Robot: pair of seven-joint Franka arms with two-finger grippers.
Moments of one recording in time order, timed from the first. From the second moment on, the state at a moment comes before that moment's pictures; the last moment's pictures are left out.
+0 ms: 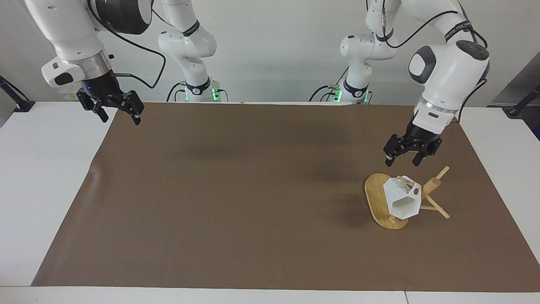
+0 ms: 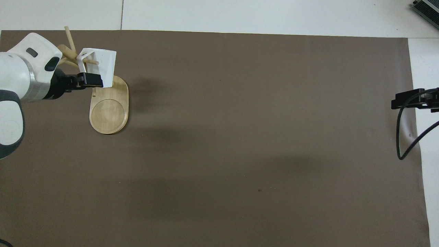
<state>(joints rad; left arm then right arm) -0.08 0.02 -0.05 -1.82 -0.09 2.08 -0.15 -0.09 -0.01 0.00 -1.62 -0.01 1.68 0.01</state>
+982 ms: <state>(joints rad) -0.07 0.01 -0.05 -1.54 0.00 1.63 -0.02 -0.09 -0.01 0.00 -1.62 -0.01 1.68 0.01</state>
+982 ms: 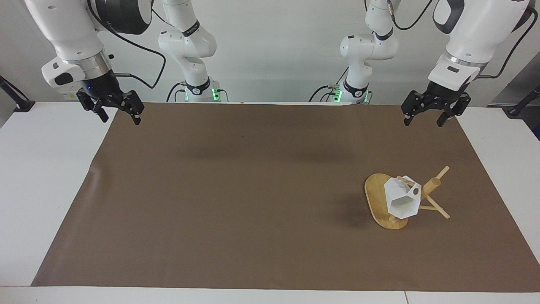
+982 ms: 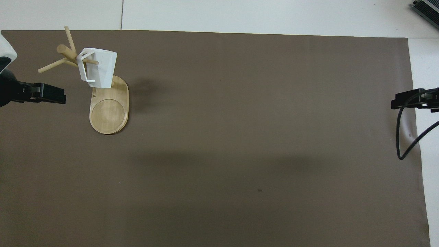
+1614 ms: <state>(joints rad) -0.05 0.03 -0.05 -1.47 0.01 1.52 0.05 -0.09 -0.02 0.00 -1.62 -0.01 1.68 0.01</state>
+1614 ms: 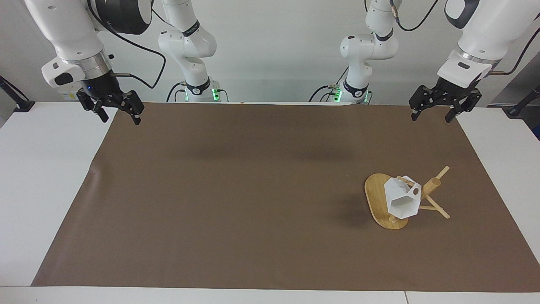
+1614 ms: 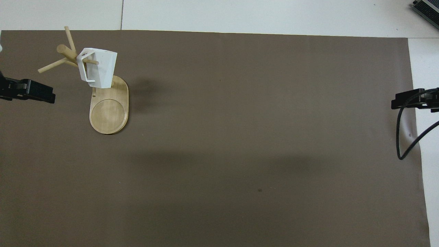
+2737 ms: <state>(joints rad) -0.03 -0.01 -0.05 -1.57 0.01 1.58 0.06 -0.09 -0.02 0.00 -1.62 -0.01 1.68 0.01</state>
